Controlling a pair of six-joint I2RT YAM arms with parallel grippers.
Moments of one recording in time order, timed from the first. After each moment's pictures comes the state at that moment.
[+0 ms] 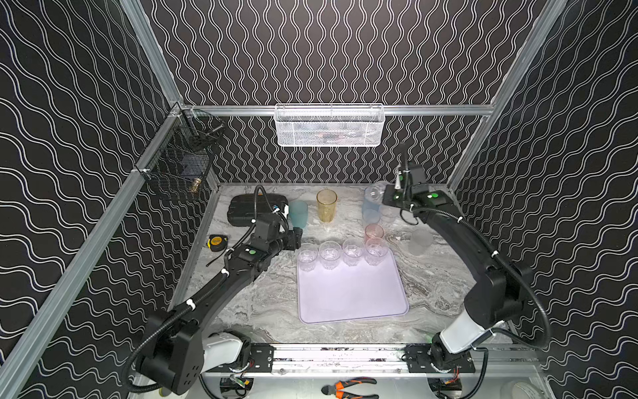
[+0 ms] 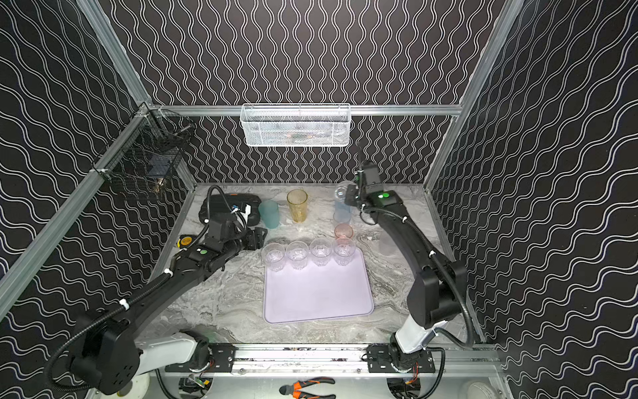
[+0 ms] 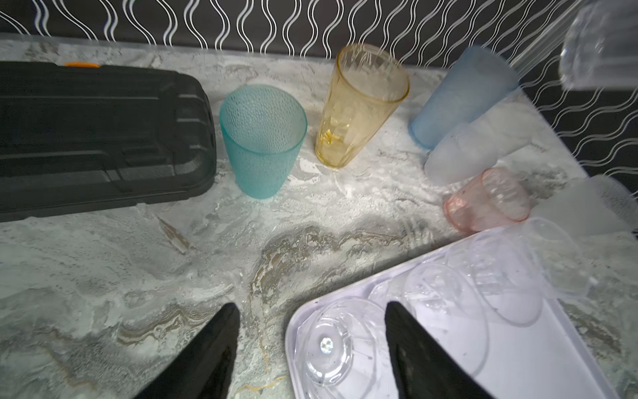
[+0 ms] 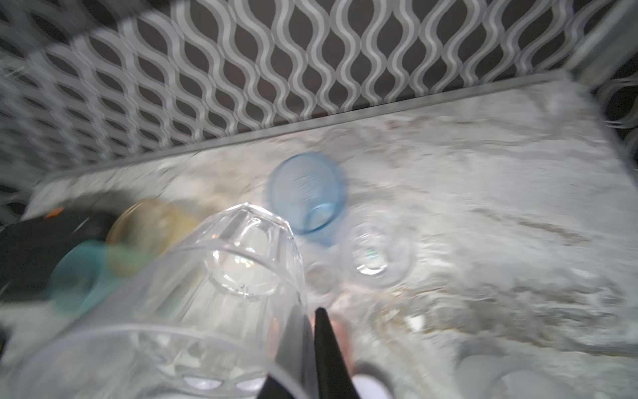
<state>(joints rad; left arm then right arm) -0.31 1.22 0.85 -0.21 0.02 -0.31 0.40 1.64 1.56 -0.61 0.16 0.39</state>
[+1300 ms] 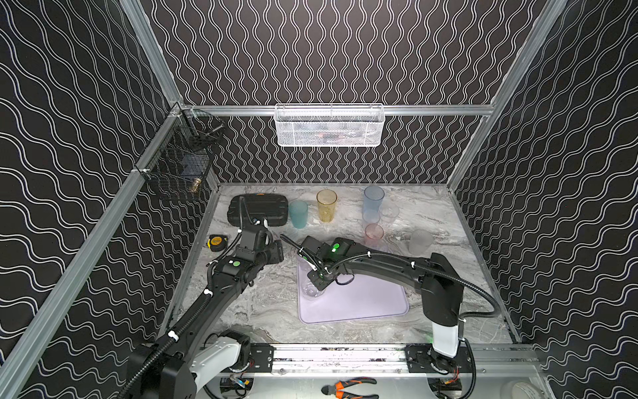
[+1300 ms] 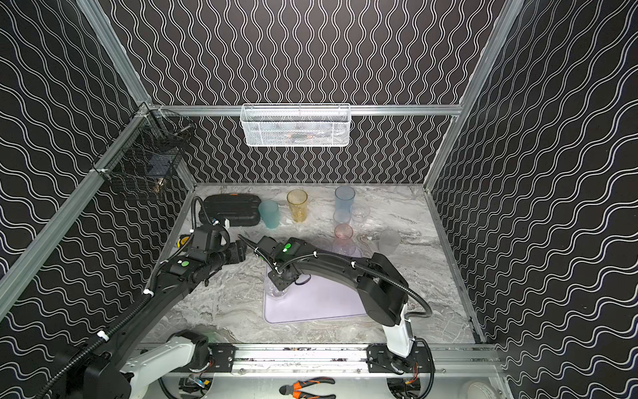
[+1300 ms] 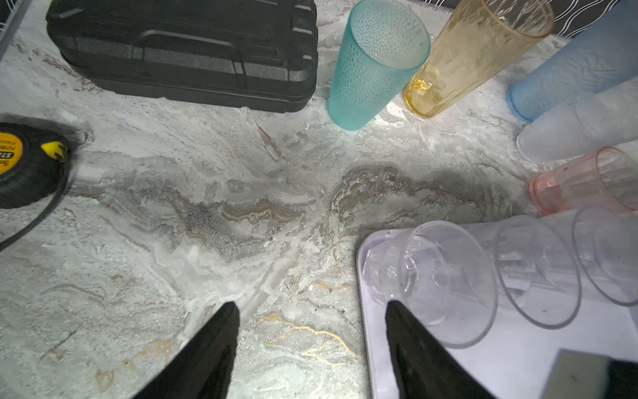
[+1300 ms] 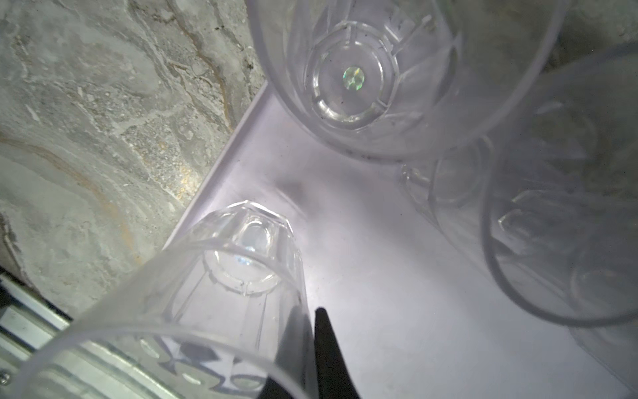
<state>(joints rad) -0.22 1.05 0.76 -0.47 -0.08 -0.37 1.06 1.97 1.60 -0.95 0.12 0.29</state>
